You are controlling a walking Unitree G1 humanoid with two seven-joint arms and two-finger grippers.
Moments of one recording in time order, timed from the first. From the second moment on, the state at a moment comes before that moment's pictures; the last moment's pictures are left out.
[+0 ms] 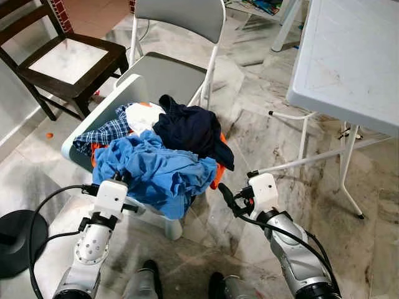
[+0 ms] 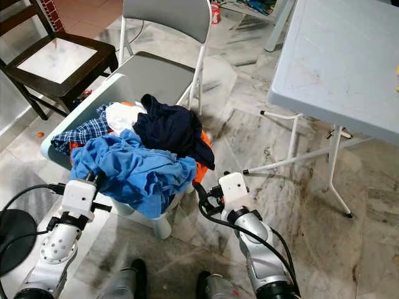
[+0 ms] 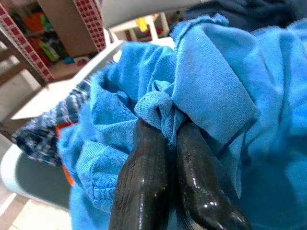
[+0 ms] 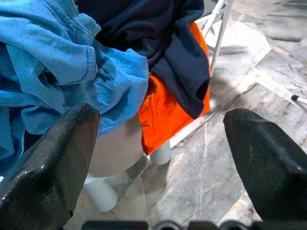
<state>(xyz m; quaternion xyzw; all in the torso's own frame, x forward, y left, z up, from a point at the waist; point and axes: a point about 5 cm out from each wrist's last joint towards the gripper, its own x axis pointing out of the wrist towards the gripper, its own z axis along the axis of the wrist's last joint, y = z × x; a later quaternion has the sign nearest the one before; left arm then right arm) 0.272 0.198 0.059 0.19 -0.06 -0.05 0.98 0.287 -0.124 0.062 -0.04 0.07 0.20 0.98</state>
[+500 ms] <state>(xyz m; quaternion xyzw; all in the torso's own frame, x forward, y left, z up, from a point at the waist) 0.280 0.208 0.093 0.22 -0.13 0.02 0.97 0.287 -0.124 0.062 -0.05 0.07 0.20 0.98</state>
